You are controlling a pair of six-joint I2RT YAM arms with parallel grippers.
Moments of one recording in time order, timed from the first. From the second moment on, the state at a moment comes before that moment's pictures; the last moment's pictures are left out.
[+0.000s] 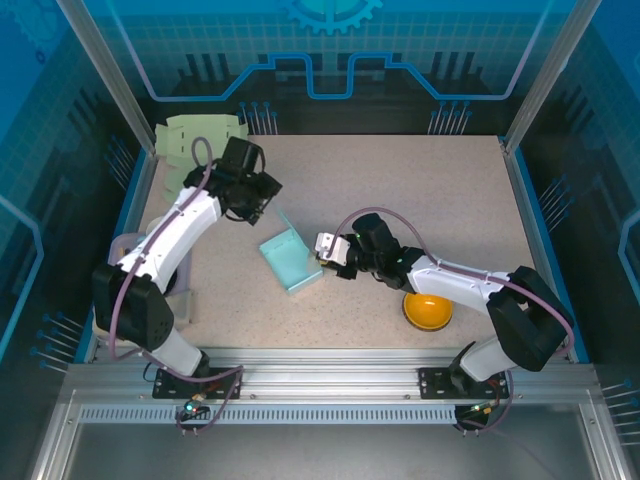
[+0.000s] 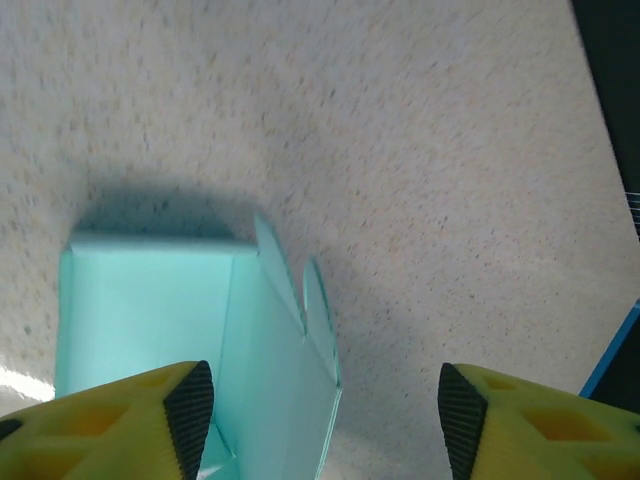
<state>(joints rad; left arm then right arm) -0.28 1.59 1.48 -0.87 0.06 -1.19 0.73 1.48 0.81 0.06 -0.25 -0.61</state>
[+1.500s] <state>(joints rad) -0.31 1.84 1.52 -0.87 0.17 -0.98 0.77 1.65 0.89 0.17 -0.13 -0.53</state>
